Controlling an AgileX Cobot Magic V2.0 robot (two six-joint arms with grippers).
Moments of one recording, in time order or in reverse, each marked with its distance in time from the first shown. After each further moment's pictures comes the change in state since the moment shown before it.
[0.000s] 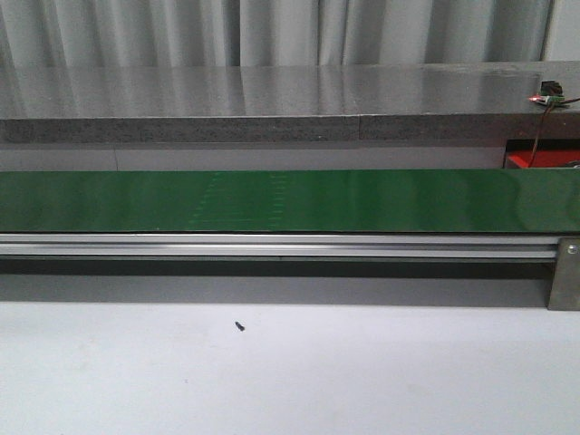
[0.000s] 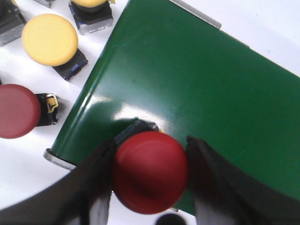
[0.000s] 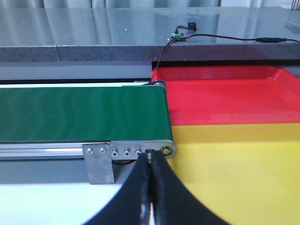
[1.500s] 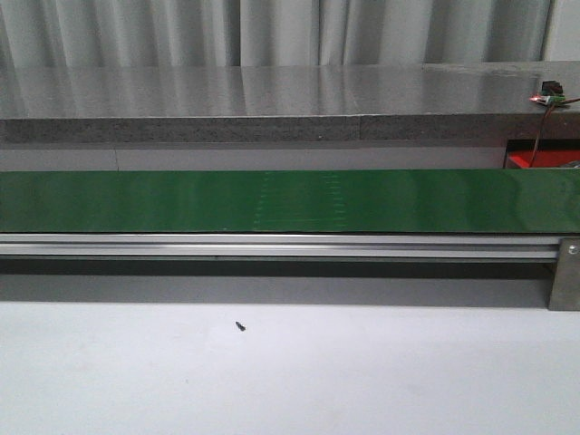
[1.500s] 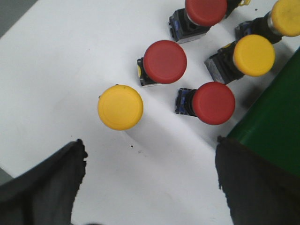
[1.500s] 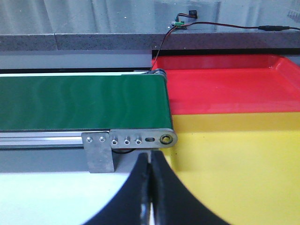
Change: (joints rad) left arm 0.363 -0.031 -0.002 0.036 0.099 0.078; right arm 0.000 0.000 0.000 0.000 0.038 0.000
